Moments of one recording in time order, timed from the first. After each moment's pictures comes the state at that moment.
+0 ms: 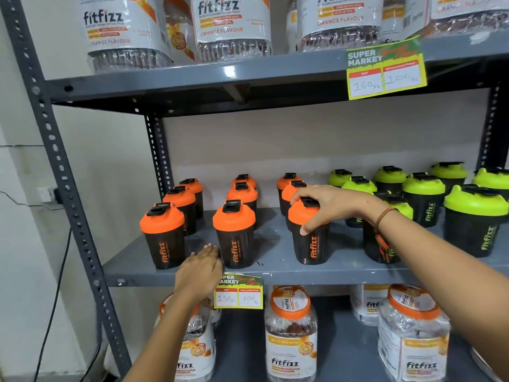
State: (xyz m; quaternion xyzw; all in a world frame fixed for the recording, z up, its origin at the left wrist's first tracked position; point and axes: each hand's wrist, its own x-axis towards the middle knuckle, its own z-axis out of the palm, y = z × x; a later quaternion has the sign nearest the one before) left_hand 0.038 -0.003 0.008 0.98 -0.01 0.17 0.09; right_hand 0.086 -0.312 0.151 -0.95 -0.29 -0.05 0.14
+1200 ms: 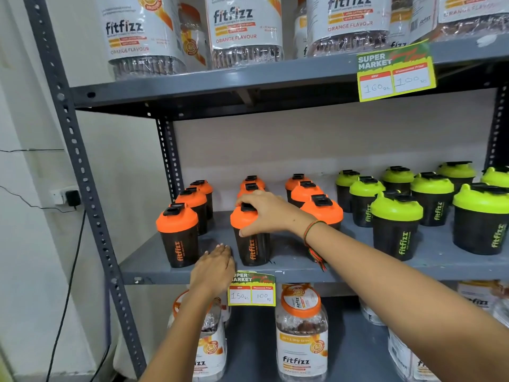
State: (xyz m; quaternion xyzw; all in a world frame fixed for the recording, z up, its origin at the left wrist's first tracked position) left_hand 0.043 0.001 0.006 0.99 -0.01 0.15 0.08; right_hand 0.067 -0.177 0.131 -0.91 -0.35 -0.14 0.16
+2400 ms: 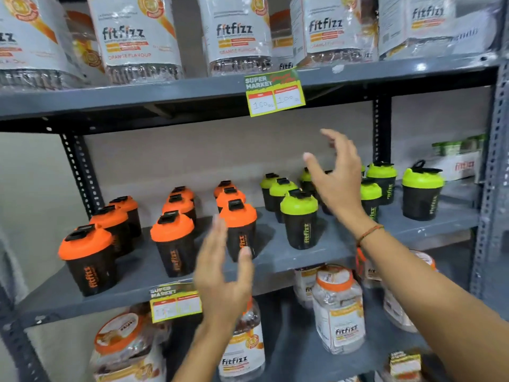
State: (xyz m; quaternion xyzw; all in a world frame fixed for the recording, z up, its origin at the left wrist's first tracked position) left_hand -0.049 -0.196 0.031 0.65 -0.25 0.57 0.44; right_hand -0.003 -0.418 0.149 -0.68 -0.10 -0.61 0.39
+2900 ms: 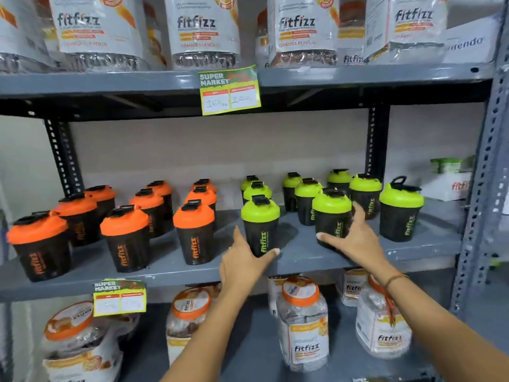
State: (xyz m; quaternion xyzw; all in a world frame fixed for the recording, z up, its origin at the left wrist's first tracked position) left_hand 0.034 -0.329 0.016 0.91 0.00 0.22 0.35; right_hand 0.054 -0.598 0.024 -0.88 0.03 -0.30 0.37
